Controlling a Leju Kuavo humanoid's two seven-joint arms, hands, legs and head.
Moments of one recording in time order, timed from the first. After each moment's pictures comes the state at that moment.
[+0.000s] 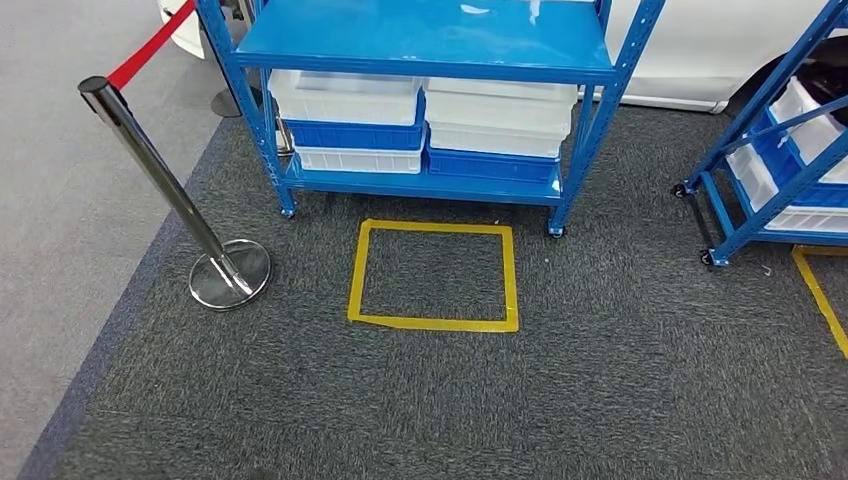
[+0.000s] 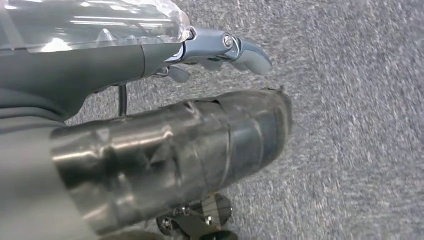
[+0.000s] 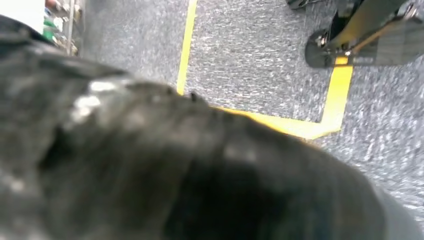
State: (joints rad) left arm -0.05 -0.23 0.90 -0.20 -1.21 0.28 -0.50; right arm -0.03 0.21 -0.90 -0.21 0.98 -0.20 -0.10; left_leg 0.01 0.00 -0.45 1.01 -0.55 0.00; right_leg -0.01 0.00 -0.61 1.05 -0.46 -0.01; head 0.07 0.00
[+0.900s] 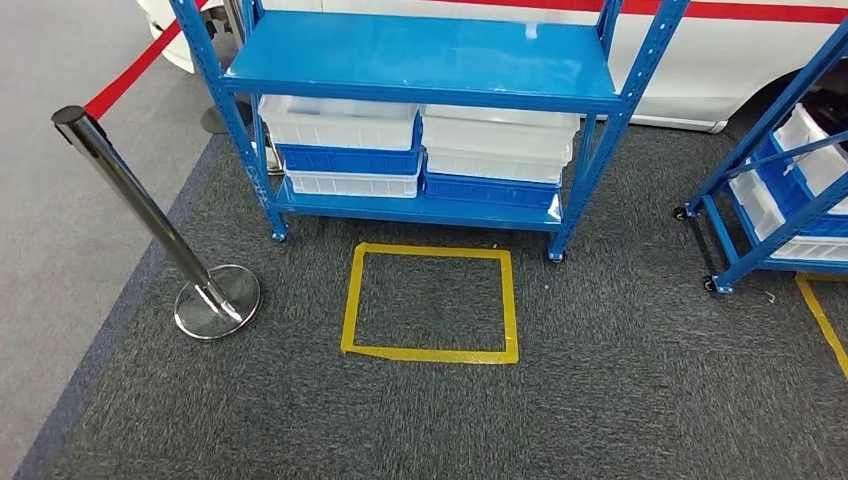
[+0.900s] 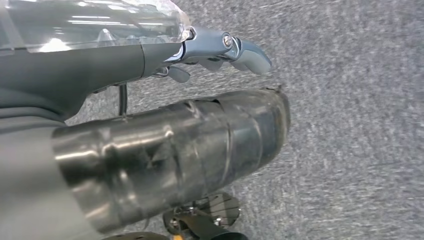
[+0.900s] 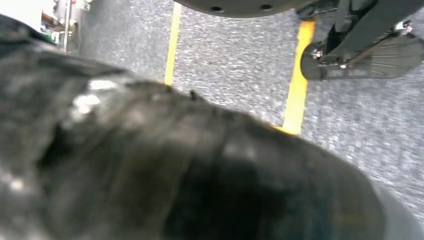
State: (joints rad) left arm -0.04 -0.24 0.90 -0.20 -1.21 0.28 -0.50; right arm -0.03 0.21 -0.90 -0.21 0.98 -0.20 -0.10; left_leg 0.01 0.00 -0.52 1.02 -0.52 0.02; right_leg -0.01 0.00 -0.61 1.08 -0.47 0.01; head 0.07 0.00
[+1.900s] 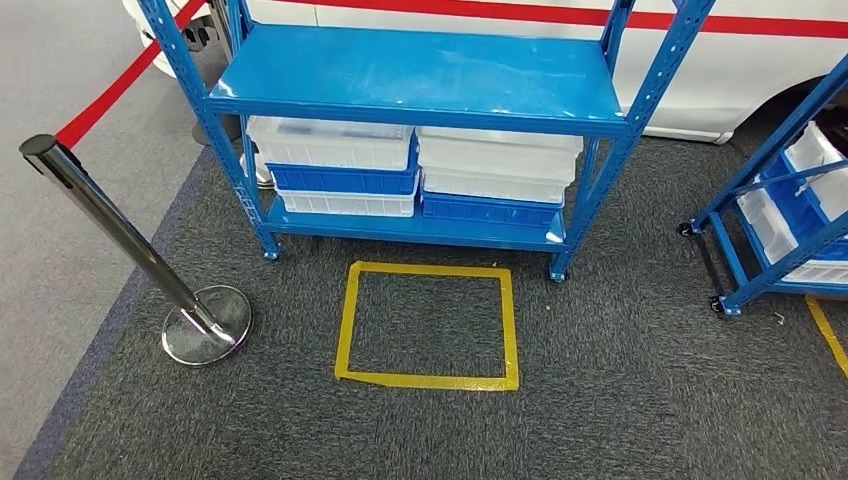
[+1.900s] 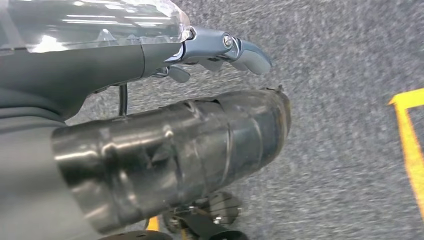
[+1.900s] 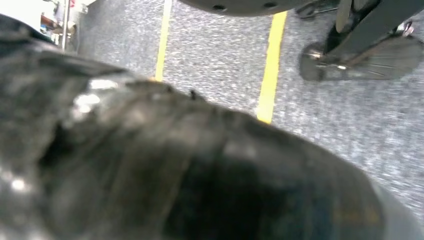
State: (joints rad) left arm -0.04 -0.24 0.90 -0.20 -1.22 0.28 -0.50; right arm -0.03 0.21 -0.90 -0.21 0.98 -0.19 -0.10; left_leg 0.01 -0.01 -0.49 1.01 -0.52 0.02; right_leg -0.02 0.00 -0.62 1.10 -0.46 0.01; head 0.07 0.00
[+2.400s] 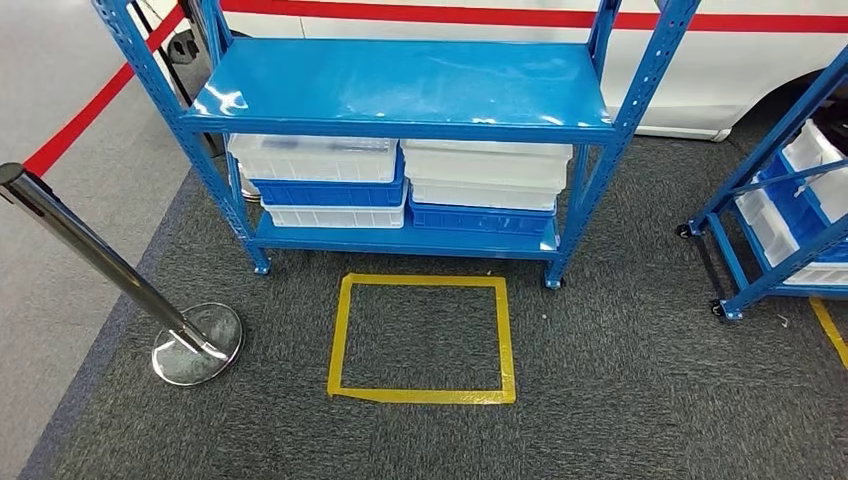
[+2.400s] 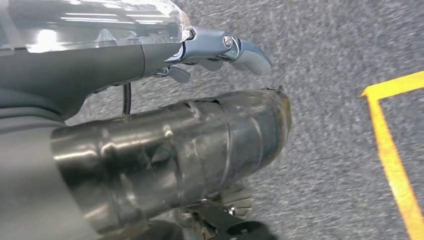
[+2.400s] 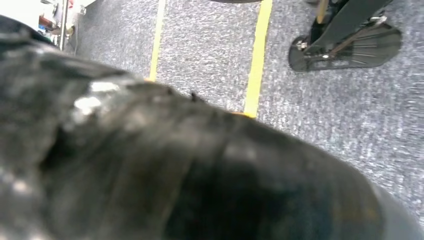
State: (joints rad) left arm -0.04 -0.24 0.90 -0.20 -1.22 0.28 -0.50; right arm -0.03 0.21 -0.90 -0.21 0.98 -0.18 -0.10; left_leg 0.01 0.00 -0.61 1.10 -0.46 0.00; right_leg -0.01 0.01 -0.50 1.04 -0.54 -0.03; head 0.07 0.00
